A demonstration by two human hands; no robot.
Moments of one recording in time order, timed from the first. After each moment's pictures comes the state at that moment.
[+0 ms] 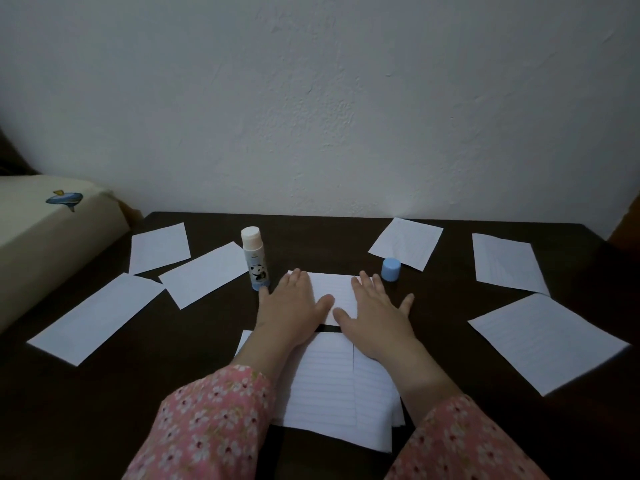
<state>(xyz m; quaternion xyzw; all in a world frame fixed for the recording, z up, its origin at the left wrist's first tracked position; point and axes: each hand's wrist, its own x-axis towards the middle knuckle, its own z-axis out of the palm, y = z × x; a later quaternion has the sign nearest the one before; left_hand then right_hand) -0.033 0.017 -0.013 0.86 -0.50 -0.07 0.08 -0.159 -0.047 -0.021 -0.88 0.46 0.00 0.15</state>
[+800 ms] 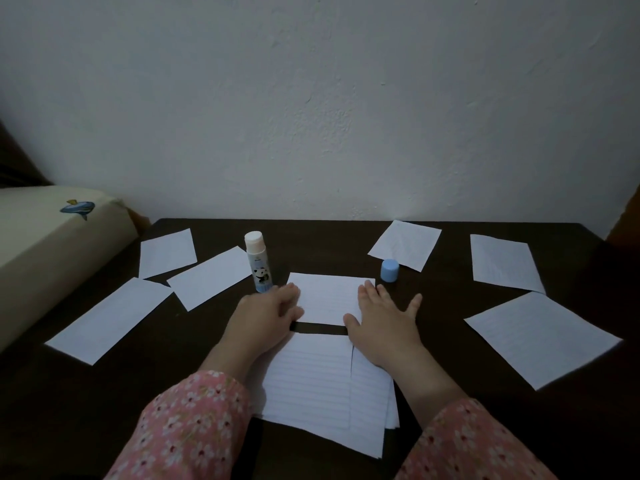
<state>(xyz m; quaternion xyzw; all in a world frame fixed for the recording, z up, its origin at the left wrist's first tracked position) -0.007 0.061 -0.009 0.83 -0.52 -0.08 0.18 -0.174 -0.036 -0.014 -0.88 0.45 0.01 0.11</state>
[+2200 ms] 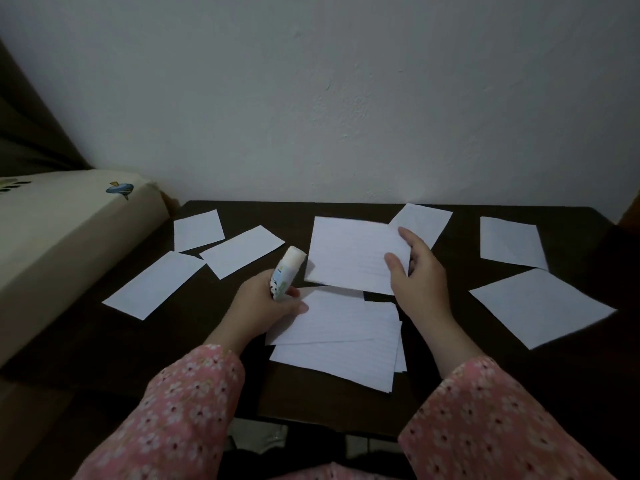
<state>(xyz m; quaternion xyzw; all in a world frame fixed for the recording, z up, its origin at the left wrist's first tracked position) -0.016 0.120 0.010 0.81 -0.40 -0.21 0.38 -0.203 -0.026 -0.001 -0.69 0.40 -0.45 0.40</state>
